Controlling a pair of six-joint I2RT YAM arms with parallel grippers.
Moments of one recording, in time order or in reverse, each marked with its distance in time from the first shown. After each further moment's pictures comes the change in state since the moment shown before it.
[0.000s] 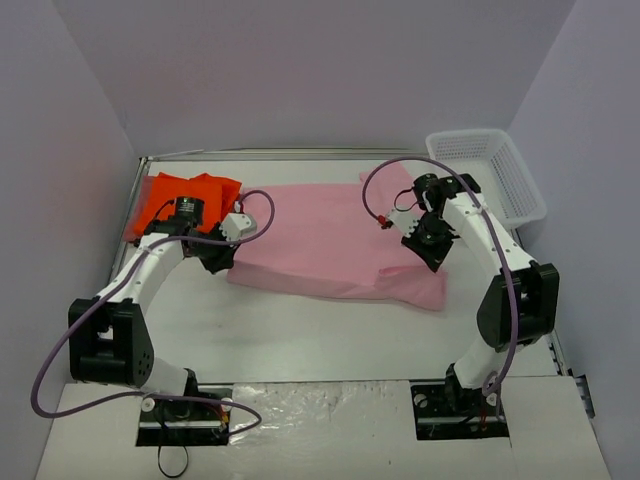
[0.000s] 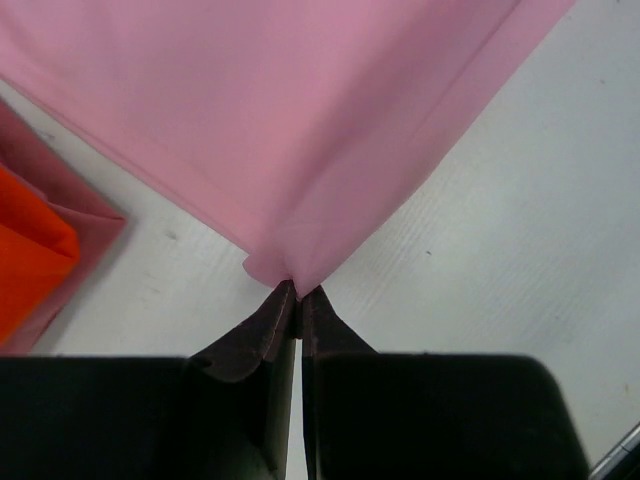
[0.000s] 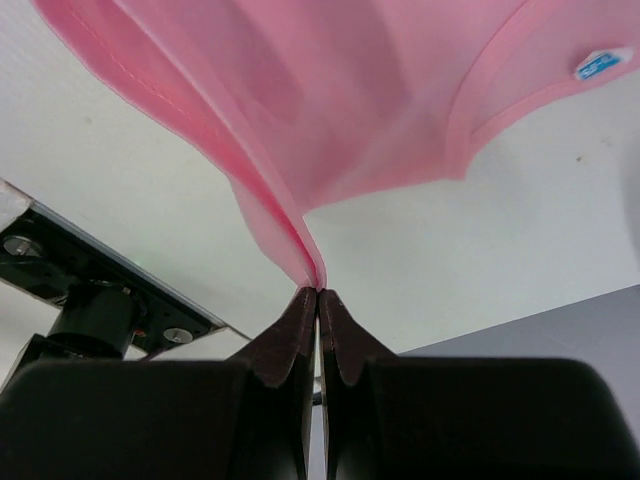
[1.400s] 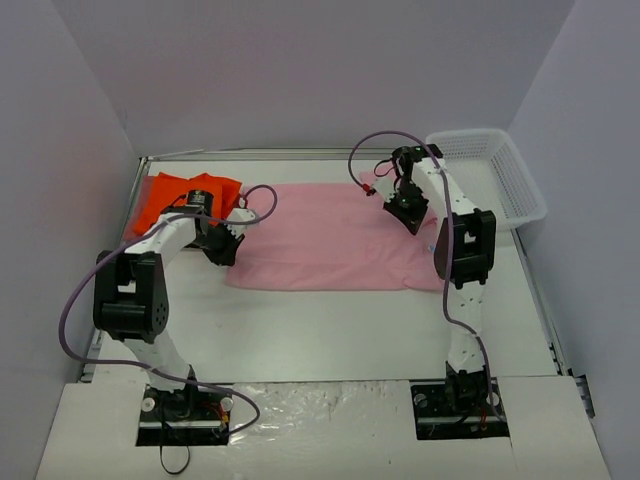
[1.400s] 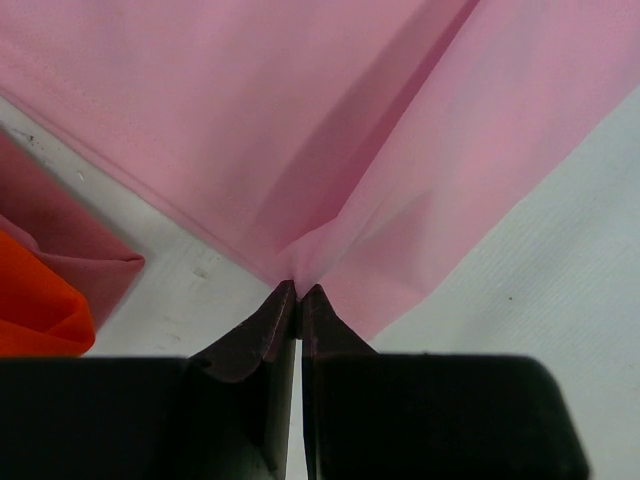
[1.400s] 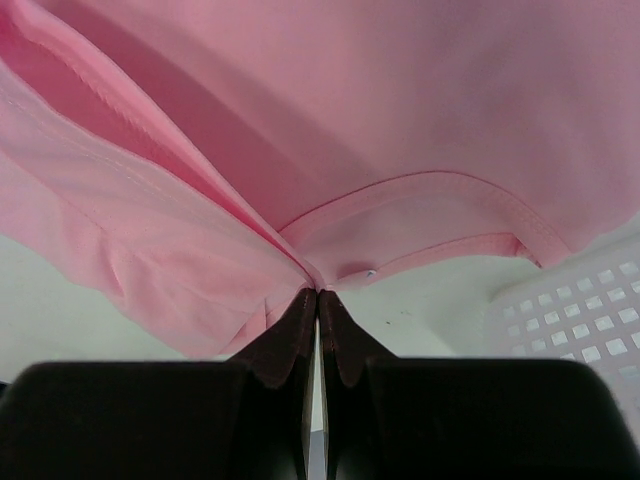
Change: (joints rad) left arm 0.019 0.306 0.165 0.026 -0.046 -0.023; right arm -0.033 0.681 0.695 -0.009 0.049 0.005
